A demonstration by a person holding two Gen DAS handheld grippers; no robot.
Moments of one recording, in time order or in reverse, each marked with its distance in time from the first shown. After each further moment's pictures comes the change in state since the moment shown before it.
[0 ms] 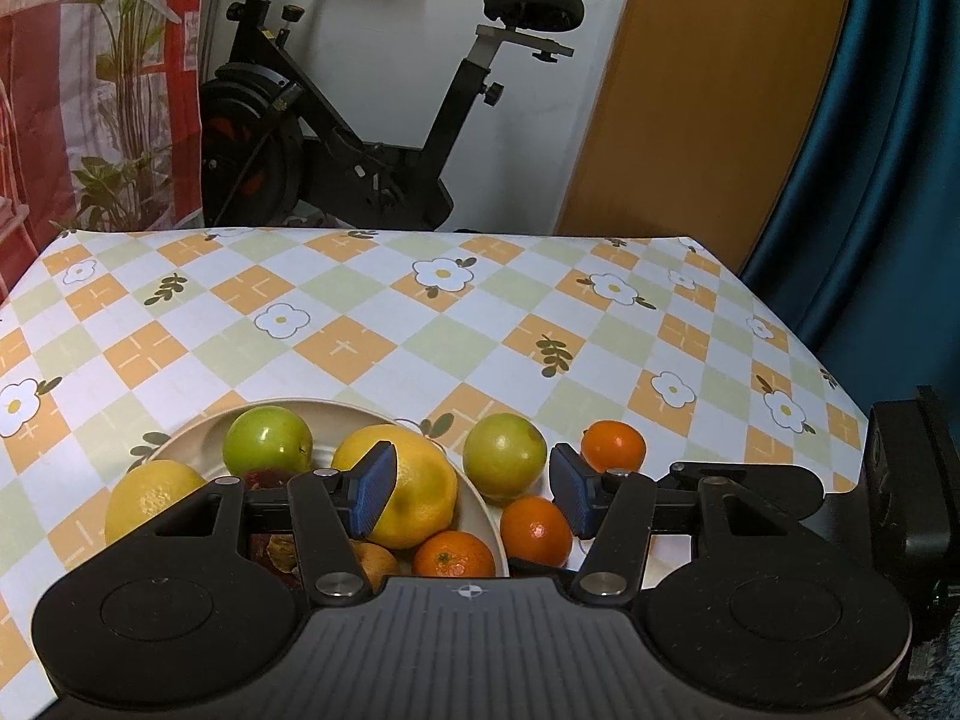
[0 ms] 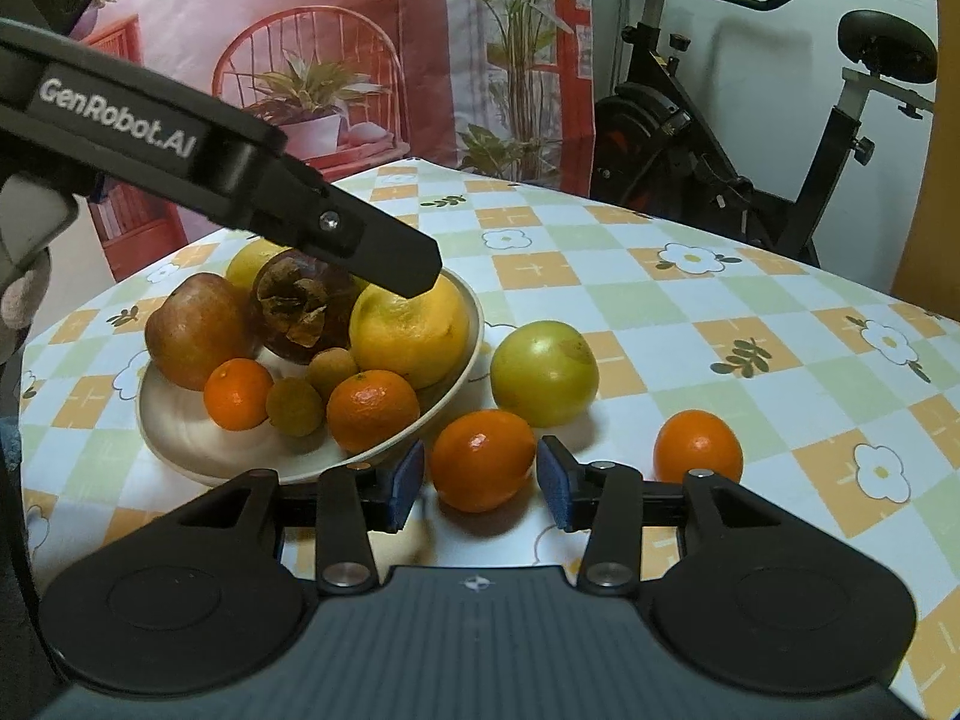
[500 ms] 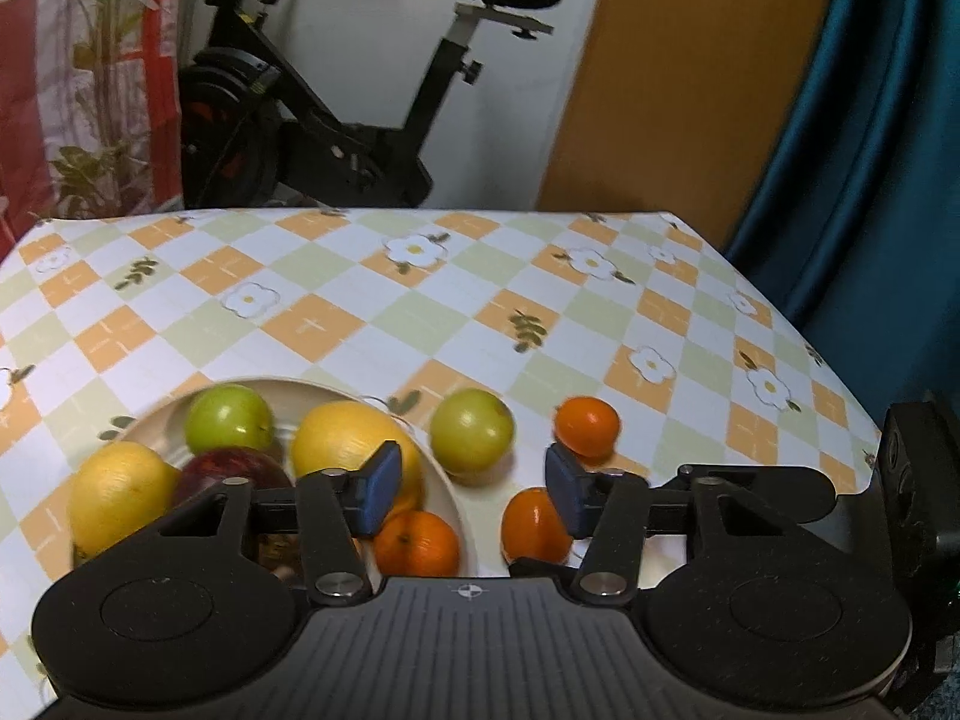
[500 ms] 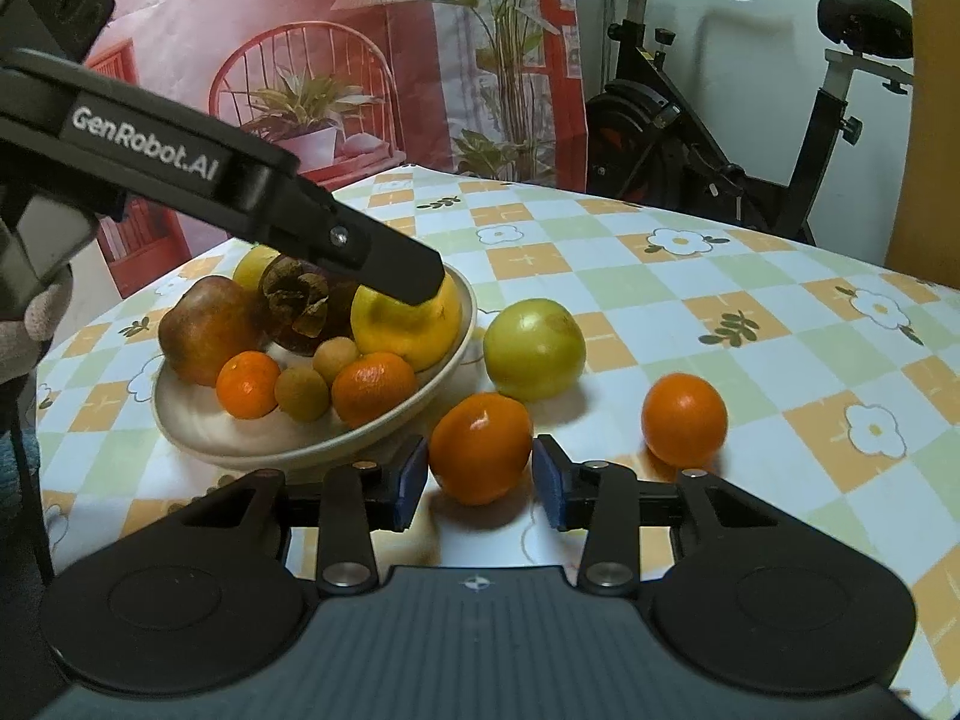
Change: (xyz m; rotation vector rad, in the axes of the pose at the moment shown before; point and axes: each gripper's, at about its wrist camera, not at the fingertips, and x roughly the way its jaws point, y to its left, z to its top) left arm 0.010 -0.014 -0.005 0.020 0.045 -0.040; right arm -0.016 -0.007 -0.013 0.052 -0.019 0.021
